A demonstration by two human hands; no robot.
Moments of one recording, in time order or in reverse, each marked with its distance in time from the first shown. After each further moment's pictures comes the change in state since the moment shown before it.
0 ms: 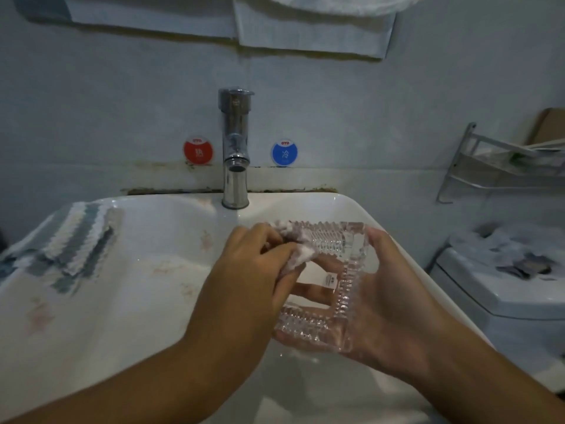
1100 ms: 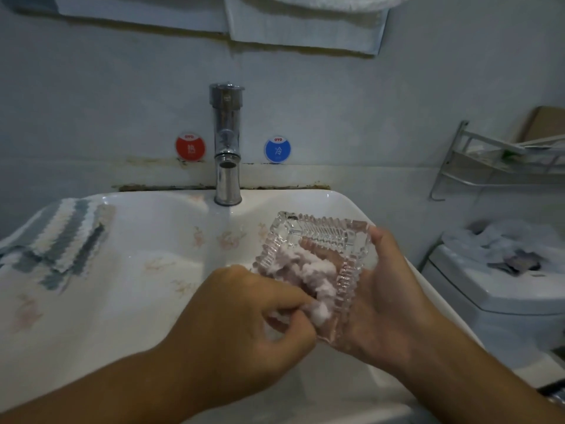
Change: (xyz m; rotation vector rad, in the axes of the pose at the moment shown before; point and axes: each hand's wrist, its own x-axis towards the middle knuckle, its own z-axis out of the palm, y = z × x) left_hand -0.014 0.013 -0.024 -0.226 -0.198 0.215; right_hand -0.007 -0.004 0.004 0.056 0.021 0.025
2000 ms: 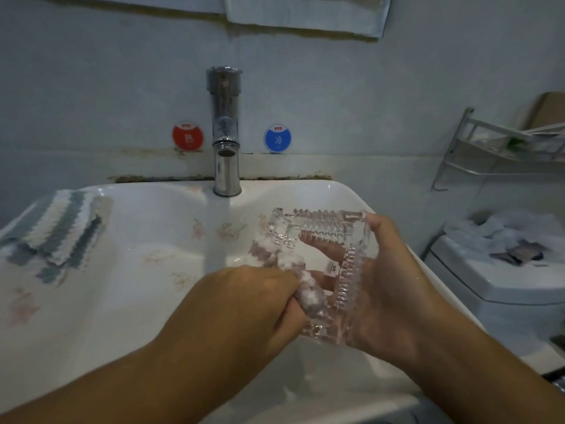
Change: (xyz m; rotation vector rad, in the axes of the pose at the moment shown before) left_hand -0.002 -0.008 0.007 0.365 -0.052 -0.005; right_hand -0.002 0.000 -0.001 -0.124 0.046 -0.020
